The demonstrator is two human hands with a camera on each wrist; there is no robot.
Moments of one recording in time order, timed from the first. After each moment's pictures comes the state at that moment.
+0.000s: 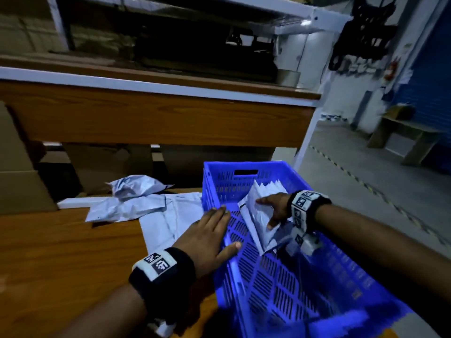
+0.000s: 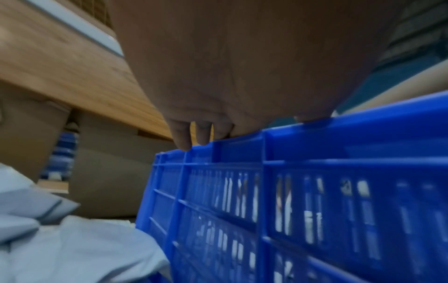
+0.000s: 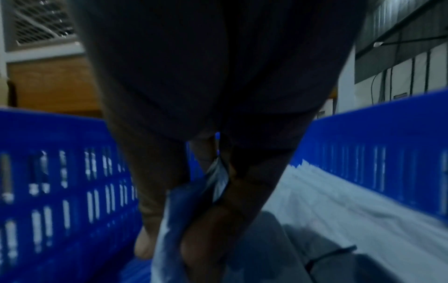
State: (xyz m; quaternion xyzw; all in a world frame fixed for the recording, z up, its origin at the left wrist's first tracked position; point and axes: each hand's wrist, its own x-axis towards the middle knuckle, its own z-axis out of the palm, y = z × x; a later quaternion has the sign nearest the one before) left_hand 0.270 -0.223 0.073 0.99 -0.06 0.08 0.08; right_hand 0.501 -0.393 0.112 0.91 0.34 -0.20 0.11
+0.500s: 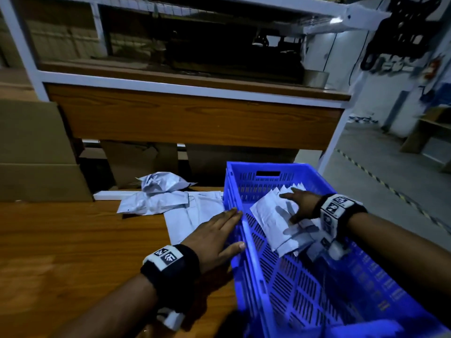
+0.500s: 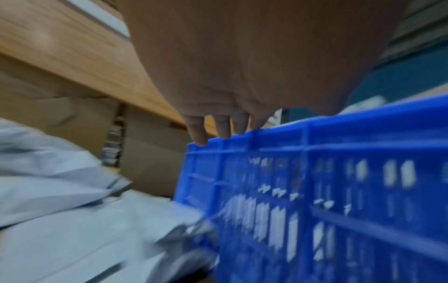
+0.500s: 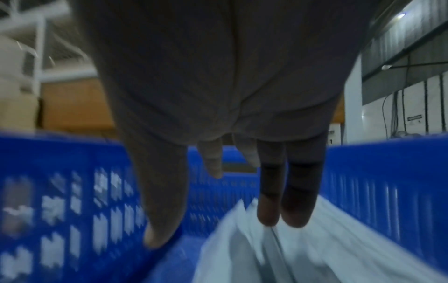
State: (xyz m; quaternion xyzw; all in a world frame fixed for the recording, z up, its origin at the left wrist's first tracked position) left_hand 0.254 -0.190 0.061 0.98 -0.06 0.06 0.16; right_hand 0.495 -0.396 0.124 0.92 0.34 -0.15 0.08
